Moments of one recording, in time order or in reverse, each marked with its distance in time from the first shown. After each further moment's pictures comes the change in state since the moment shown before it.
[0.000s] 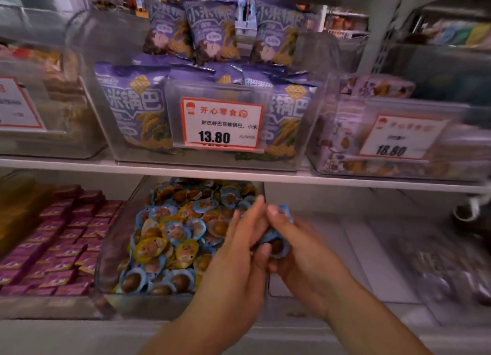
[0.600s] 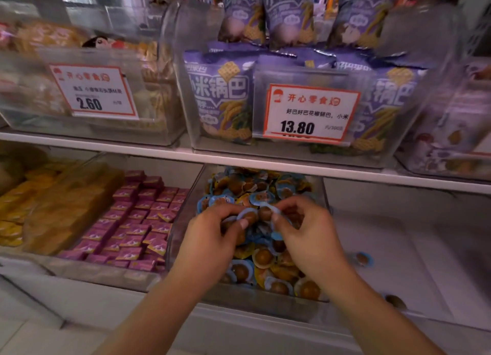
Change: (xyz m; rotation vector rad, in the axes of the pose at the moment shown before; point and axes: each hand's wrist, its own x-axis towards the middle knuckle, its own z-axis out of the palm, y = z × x) left_hand -0.001 -0.064 -0.097 0.284 0.216 -0.246; right_hand 0.060 0.046 0.040 -0.944 0.226 -0.436
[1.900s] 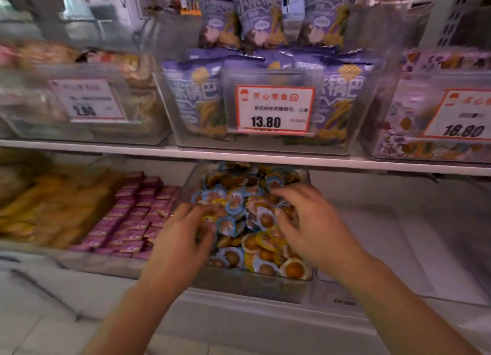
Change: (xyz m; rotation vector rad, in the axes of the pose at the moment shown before) left_hand -0.025 -0.014 -0.024 0.437 -0.002 0.077; right_hand -0.009 -0.001 -0.048 -0.352 -0.147 -0.370
